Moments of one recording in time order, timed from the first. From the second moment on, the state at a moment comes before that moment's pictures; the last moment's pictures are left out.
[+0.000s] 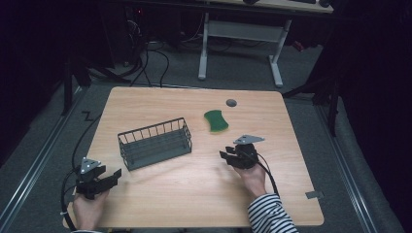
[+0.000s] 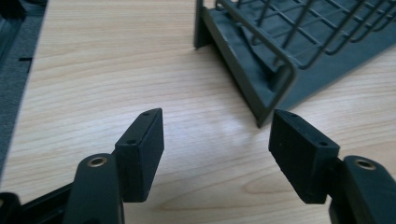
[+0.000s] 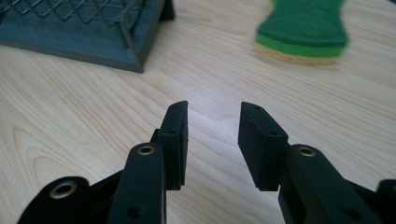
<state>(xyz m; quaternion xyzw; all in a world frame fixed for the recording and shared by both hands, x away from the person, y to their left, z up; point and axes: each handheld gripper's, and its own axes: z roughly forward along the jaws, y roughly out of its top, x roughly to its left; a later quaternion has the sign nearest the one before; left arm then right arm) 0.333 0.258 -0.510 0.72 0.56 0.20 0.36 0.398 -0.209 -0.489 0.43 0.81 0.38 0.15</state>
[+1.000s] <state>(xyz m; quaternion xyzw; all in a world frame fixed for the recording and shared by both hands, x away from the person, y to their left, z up) 0.348 0.227 -0.513 0.74 0.53 0.18 0.36 0.448 -0.113 -0.504 0.39 0.84 0.36 0.11</state>
